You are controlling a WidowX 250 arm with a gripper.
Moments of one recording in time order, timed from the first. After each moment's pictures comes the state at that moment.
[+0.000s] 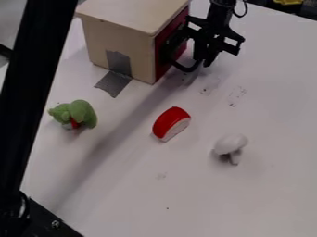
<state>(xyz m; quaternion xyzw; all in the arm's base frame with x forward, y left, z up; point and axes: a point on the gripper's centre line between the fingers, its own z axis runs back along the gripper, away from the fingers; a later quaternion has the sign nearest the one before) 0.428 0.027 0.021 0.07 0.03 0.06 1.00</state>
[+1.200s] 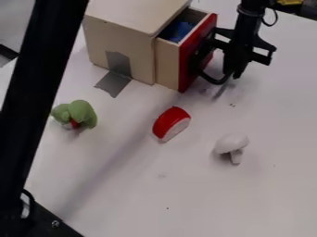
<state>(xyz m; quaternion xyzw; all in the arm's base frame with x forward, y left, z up) 0.424 -0.043 0.022 0.03 0.03 0.03 1.00</state>
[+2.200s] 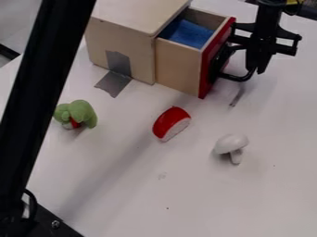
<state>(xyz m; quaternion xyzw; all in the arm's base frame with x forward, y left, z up) 0.432 -0.066 0.041 -0.02 0.03 0.06 1.00</state>
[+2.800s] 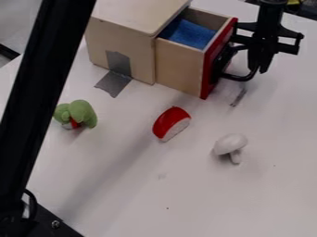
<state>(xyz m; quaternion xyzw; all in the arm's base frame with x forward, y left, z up) 0.431 -0.068 0.043 -0.03 0.03 0.06 1.00</state>
